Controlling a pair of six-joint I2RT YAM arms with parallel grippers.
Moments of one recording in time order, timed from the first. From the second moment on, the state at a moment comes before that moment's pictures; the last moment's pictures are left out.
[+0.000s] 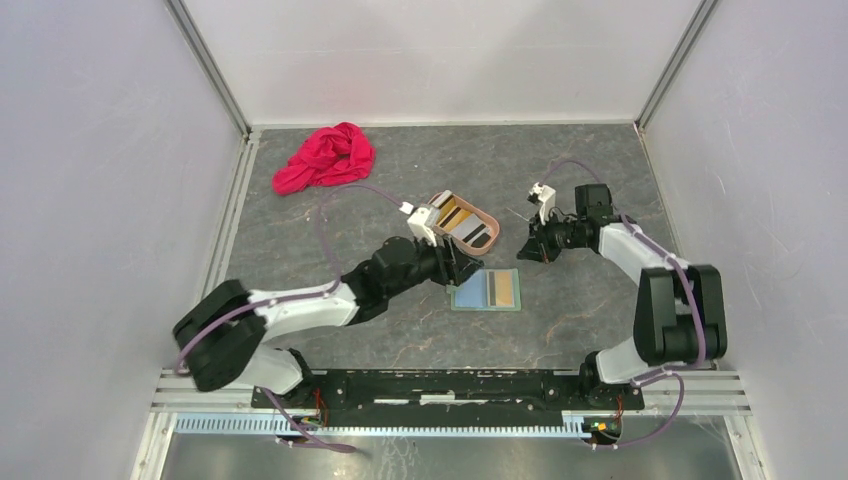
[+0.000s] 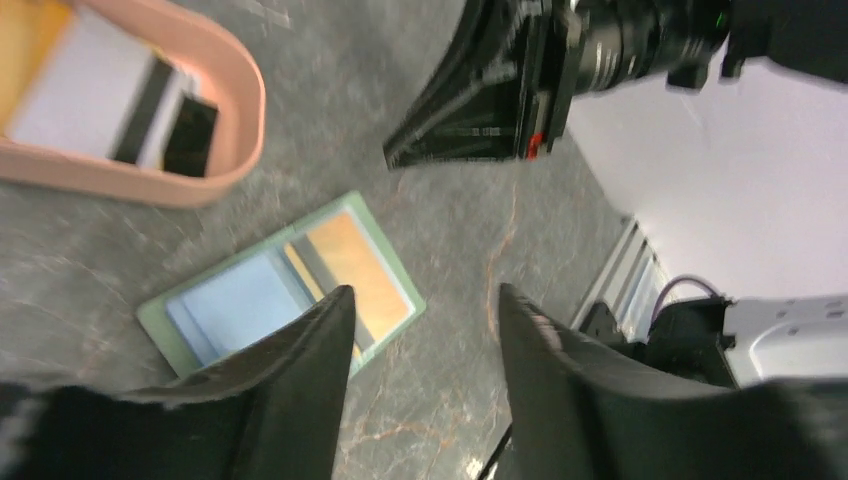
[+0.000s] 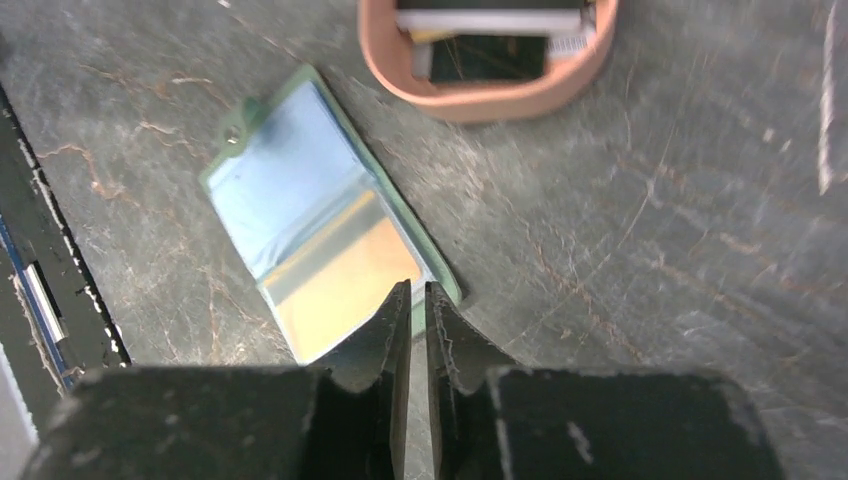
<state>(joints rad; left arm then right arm) -0.94 1.46 0.64 0.57 0.05 -0.73 0.05 1.54 0.84 -0.40 -0.82 -0.47</state>
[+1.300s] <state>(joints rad) -0.69 1.95 1.62 -0.29 -0.19 0.28 0.09 1.38 0.92 -0.46 -0.99 -0.76</state>
